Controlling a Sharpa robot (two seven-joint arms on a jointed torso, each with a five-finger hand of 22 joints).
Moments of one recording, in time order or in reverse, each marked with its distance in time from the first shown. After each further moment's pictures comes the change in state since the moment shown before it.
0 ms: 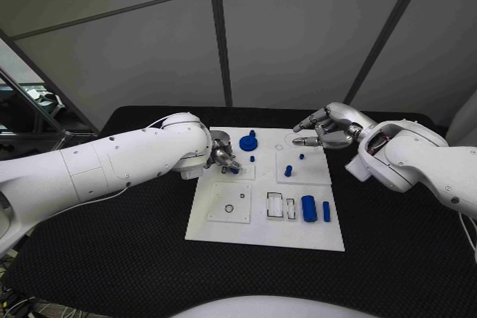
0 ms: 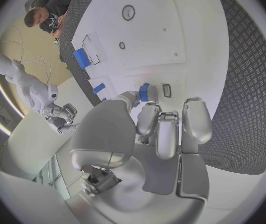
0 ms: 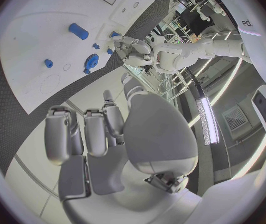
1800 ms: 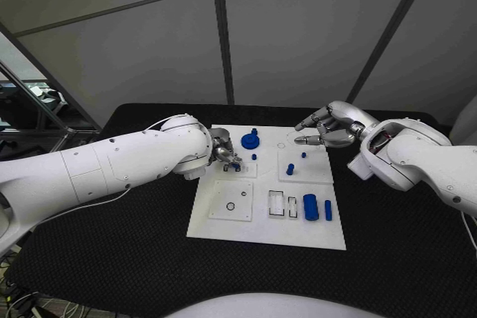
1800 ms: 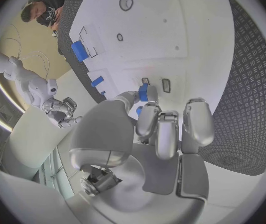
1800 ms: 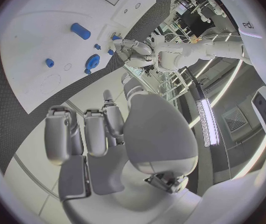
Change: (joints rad) left arm -0.019 -0.017 -0.001 0.019 -0.005 -0.115 0.007; left_hand -0.044 0.003 0.033 -0.028 0.008 0.018 -0.007 -0.006 0.032 0.006 0.001 0.012 0.000 0.000 -0.007 0.008 0.000 -0.039 0.011 -0.003 0.010 0.023; right arm 0.000 0.007 0.000 -0.011 -0.016 0.006 0.002; right_hand 0.000 0.000 0.000 0.000 0.000 0.000 0.000 0.000 -0.001 0.000 0.000 0.000 0.000 0.000 0.000 0.000 0.000 0.000 0.000 0.000 0.000 0.000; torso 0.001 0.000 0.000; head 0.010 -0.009
